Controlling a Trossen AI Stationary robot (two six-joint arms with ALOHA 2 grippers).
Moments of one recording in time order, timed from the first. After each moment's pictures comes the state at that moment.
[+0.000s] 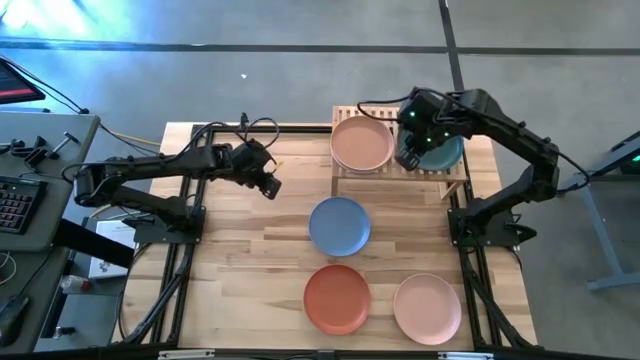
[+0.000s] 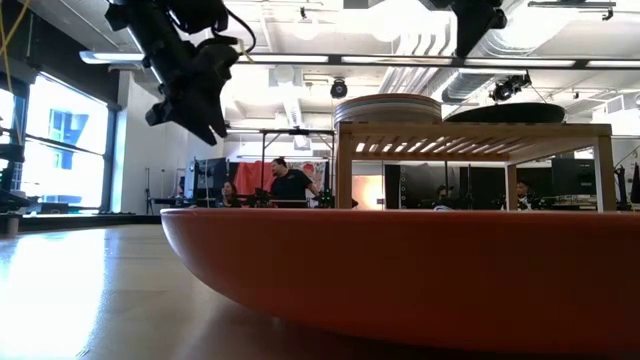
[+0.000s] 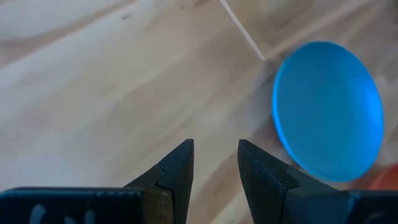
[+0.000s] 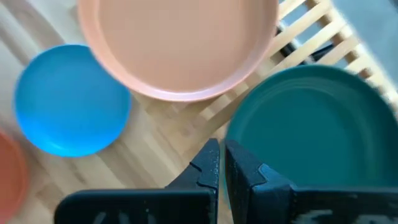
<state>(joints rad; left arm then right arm) 0.32 1.19 0.86 -0.63 -0.03 -0.61 -0.41 1.43 1.77 -1.55 0.13 0.23</state>
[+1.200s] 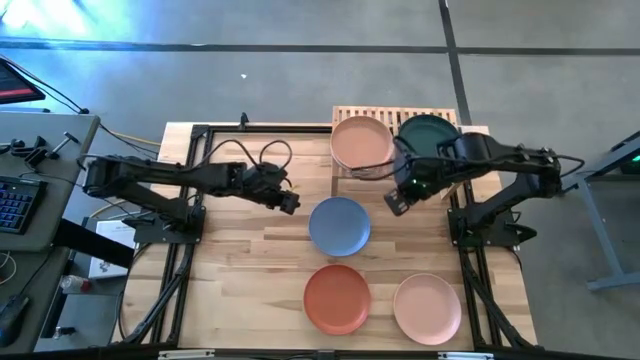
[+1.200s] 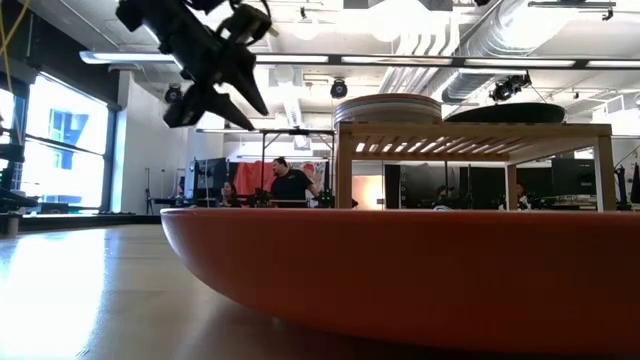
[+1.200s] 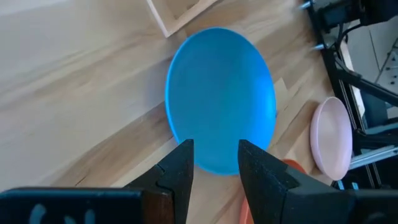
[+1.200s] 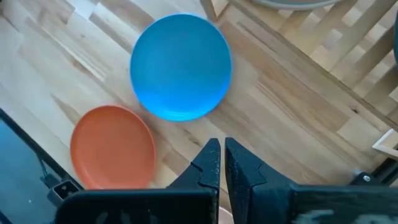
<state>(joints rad) 0.09 1.30 0.86 -0.35 0.01 -1.01 0.09 1.43 1.77 -1.55 0.11 0.98</state>
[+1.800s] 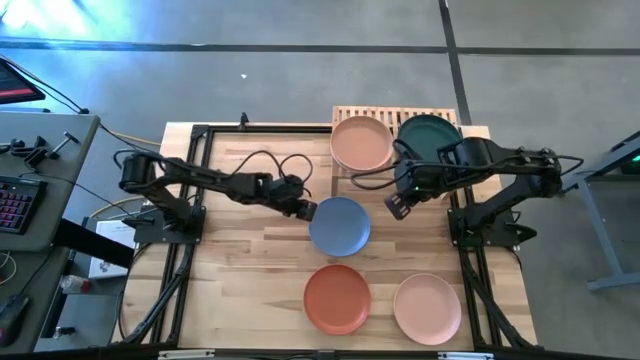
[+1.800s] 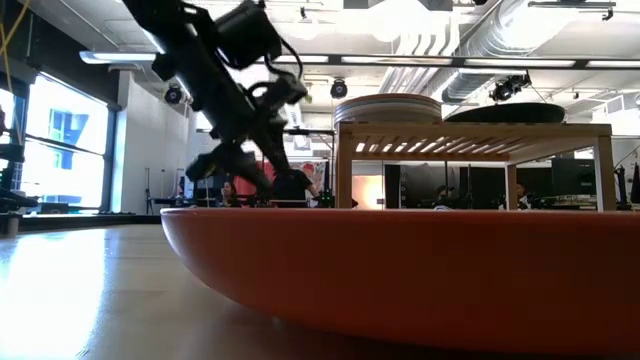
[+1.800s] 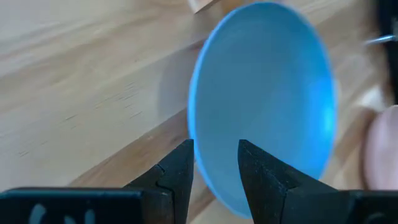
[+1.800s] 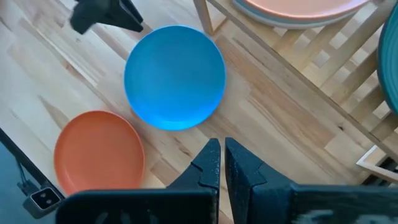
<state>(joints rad) 0.09 1.61 0.86 -0.15 0.02 -1.05 0.14 1.43 1.77 -1.55 0.20 0.96</state>
